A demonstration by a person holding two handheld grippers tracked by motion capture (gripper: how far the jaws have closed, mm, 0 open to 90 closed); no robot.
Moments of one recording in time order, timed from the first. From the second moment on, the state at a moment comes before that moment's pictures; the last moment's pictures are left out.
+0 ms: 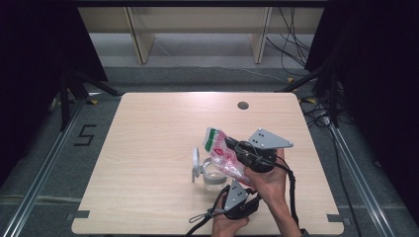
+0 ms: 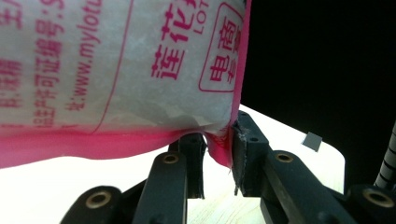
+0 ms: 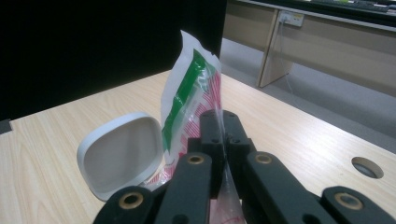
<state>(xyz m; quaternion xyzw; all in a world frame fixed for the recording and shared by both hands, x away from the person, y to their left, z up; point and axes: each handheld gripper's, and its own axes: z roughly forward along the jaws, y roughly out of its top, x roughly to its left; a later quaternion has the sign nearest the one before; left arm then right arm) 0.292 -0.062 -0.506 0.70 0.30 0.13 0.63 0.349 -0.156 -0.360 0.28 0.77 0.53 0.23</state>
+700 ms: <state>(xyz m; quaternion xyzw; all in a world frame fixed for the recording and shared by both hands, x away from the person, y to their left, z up) 0.290 -0.059 -0.506 0.70 0.30 0.13 0.63 0.351 -0.153 -0.362 0.29 0.76 0.53 0.23</state>
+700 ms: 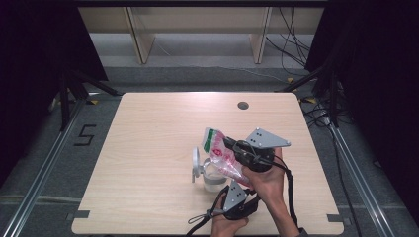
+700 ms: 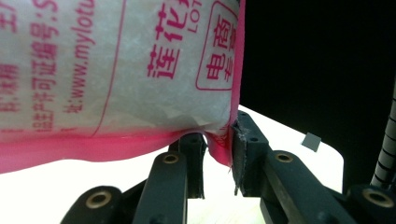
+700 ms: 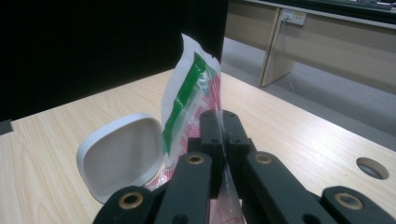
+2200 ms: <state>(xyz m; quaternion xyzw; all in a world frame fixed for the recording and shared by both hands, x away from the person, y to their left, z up) 0.292 -0.059 -0.501 0.70 0.30 0.13 0.64 0.354 -0.143 -0.361 0.28 0.77 0.53 0.23</state>
